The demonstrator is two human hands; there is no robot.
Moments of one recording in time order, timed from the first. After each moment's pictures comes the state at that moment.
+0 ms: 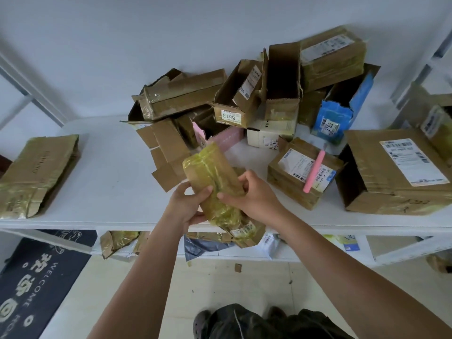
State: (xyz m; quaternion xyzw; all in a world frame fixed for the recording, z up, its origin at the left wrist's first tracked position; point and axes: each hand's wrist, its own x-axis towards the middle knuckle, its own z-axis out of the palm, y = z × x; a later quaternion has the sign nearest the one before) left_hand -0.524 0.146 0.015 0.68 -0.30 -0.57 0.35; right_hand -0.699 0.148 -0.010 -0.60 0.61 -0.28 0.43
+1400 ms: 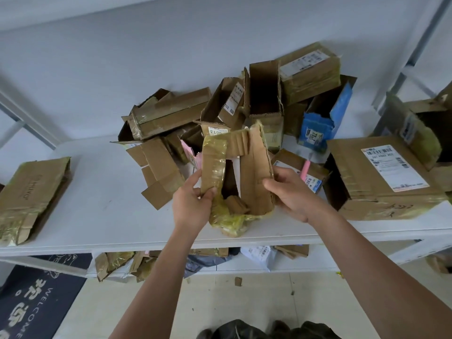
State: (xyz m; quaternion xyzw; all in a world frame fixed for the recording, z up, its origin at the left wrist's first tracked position) left_hand -0.567 0.129 0.016 0.66 -0.57 -0.31 0.37; right_hand -0.785 0.133 0.008 -0.44 0.49 -0.43 0.62
